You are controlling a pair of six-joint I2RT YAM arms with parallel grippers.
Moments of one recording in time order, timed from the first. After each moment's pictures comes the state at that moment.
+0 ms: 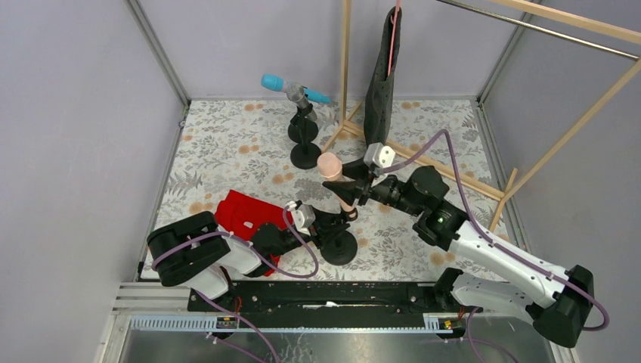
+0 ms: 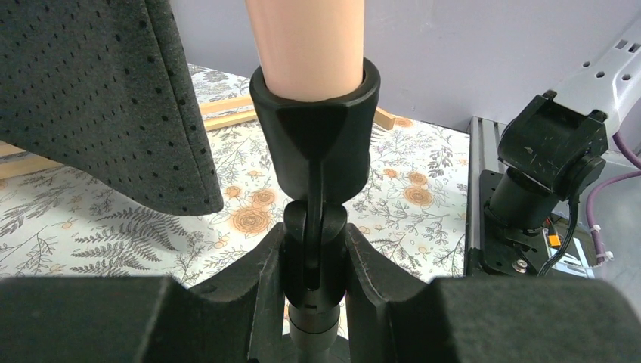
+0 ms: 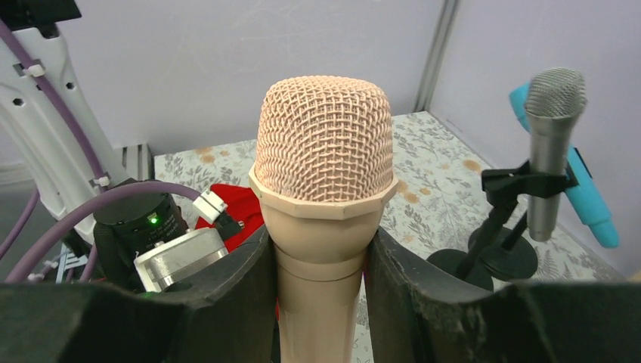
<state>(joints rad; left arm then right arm) -1.02 1.53 0.20 1.53 0.19 -0.15 0.86 0.96 0.79 0.31 -0.30 -0.02</state>
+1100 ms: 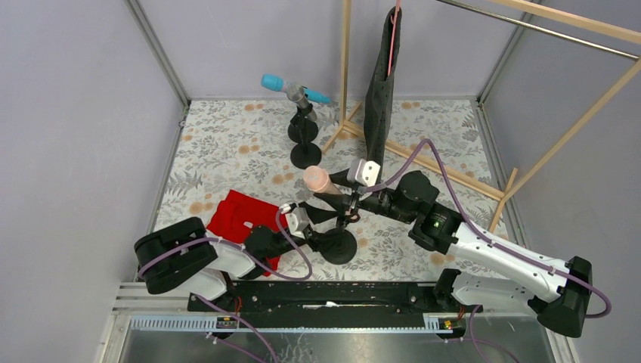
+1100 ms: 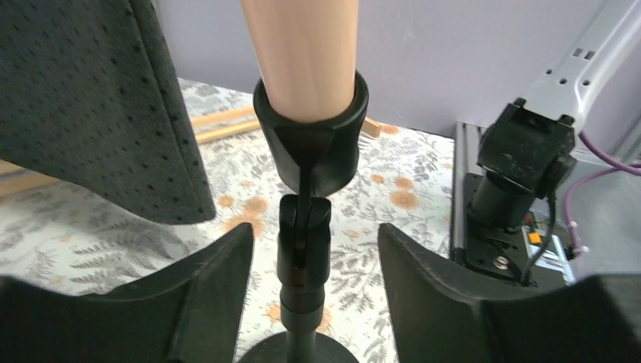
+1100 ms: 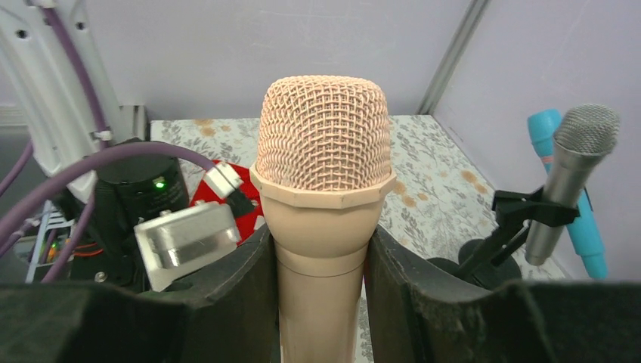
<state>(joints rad) -1.02 1.44 0.17 1.51 0.22 -0.15 0.99 1.00 0.86 0.21 -0.27 -0.21</state>
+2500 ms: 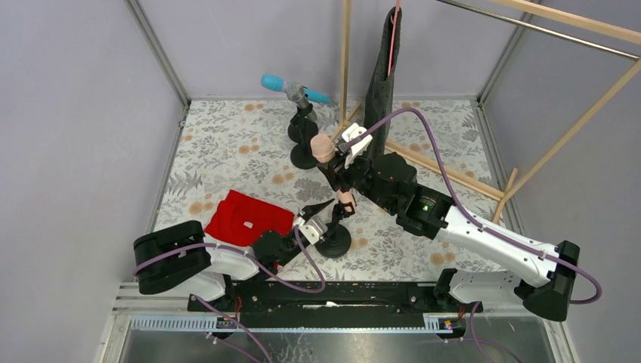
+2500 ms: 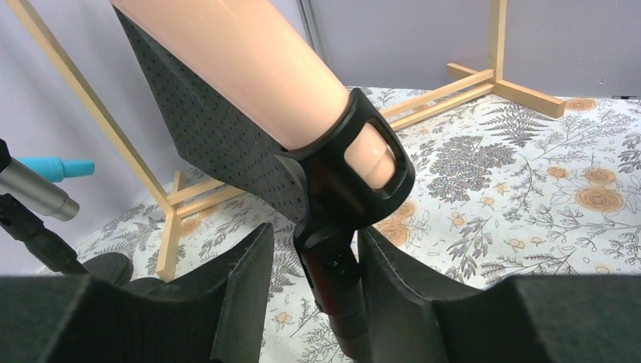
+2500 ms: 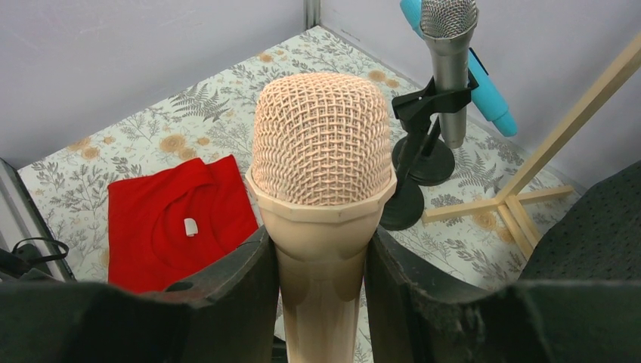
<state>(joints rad) -1.17 1.40 0.24 1.41 -0.25 0.32 1.02 1.16 1.11 -0.05 0.22 -0.02</state>
